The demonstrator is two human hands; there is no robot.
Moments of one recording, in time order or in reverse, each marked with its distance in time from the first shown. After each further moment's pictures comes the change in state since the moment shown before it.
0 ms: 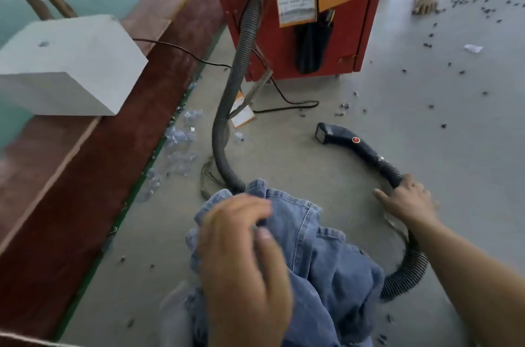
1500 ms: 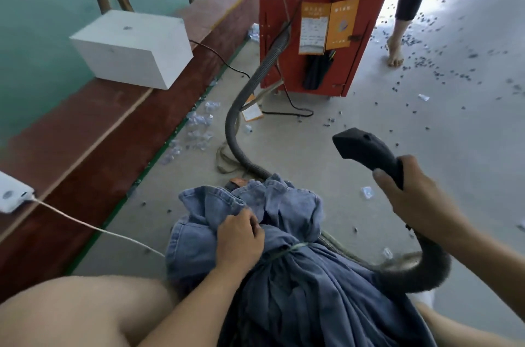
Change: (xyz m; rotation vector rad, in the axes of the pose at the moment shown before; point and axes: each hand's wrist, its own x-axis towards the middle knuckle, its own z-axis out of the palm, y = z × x) left_hand -0.153 -0.043 -0.046 0.182 -0.459 -0.420; right_hand -0.320 -0.002 -0.191 0.215 0.134 -0.507
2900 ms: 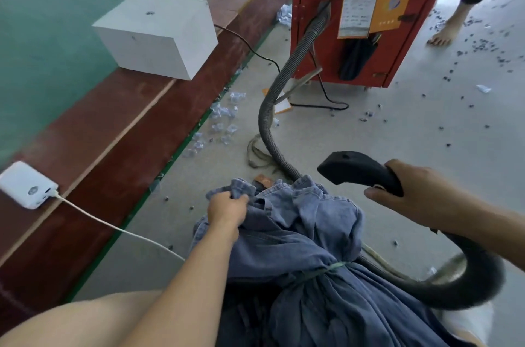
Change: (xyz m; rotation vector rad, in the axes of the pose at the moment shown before) left_hand 0.101 -0.048 -0.031 -0.559 0.029 -0.674; right_hand 0.073 -0.038 0.046 -0.346 -0.334 -0.262
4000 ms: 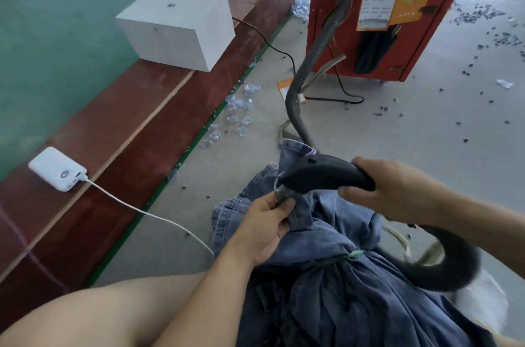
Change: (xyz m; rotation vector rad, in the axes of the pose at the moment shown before) left_hand -0.079 -0.013 -0.014 -0.780 -0.678 0.065; right_hand -0.009 -0.082 0.001 0.191 -0.135 -0.197
